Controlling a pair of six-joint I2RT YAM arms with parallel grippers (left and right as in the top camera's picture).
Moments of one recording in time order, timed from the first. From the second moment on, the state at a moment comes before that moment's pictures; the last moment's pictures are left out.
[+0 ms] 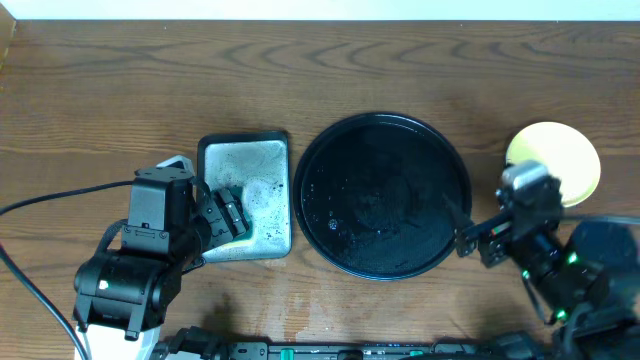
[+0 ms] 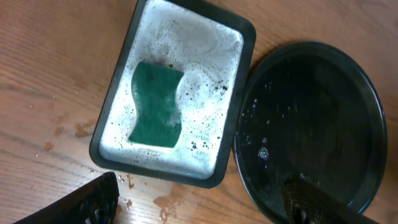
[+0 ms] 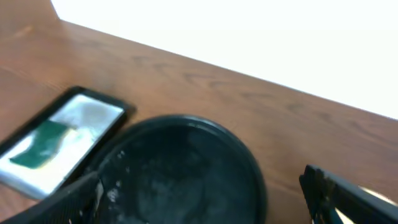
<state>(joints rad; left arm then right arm) -0.18 0.89 1.08 -1.15 0.01 -0.57 0.26 0.60 0.90 -0.68 -0.17 -0.10</state>
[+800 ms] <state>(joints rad) -0.18 0.89 1.08 -1.15 0.01 -0.57 0.19 0.02 0.04 -0.10 -0.09 -0.11</state>
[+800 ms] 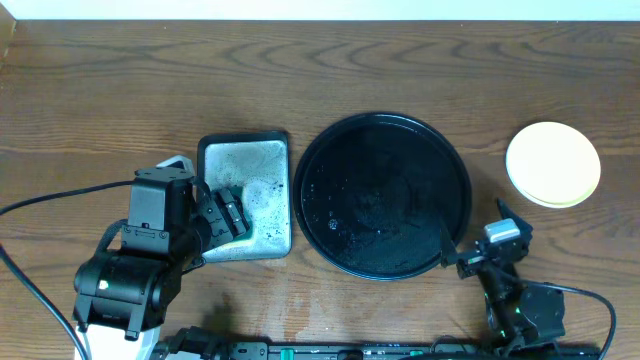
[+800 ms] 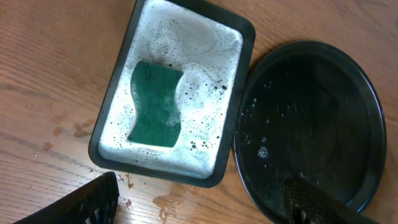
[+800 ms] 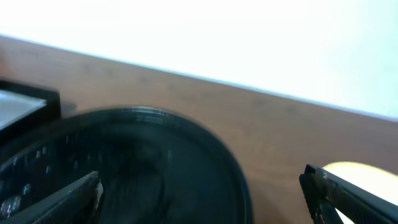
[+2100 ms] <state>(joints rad) -0.11 0.69 1.00 -0.95 -0.02 -0.56 0.19 0.01 0.01 -0.07 -0.09 -0.11</state>
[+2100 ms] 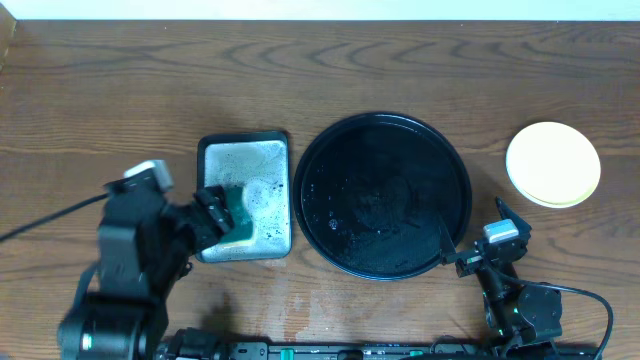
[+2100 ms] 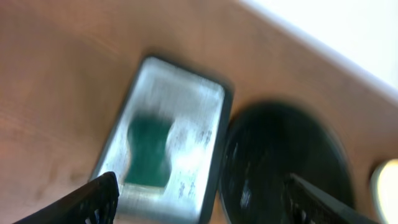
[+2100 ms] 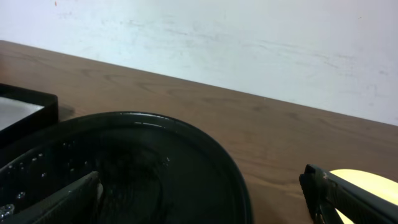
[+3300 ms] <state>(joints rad) 0.02 0.01 0.01 0.00 -0.02 -0.44 0.19 0.01 0.01 -0.07 -0.09 -0.11</state>
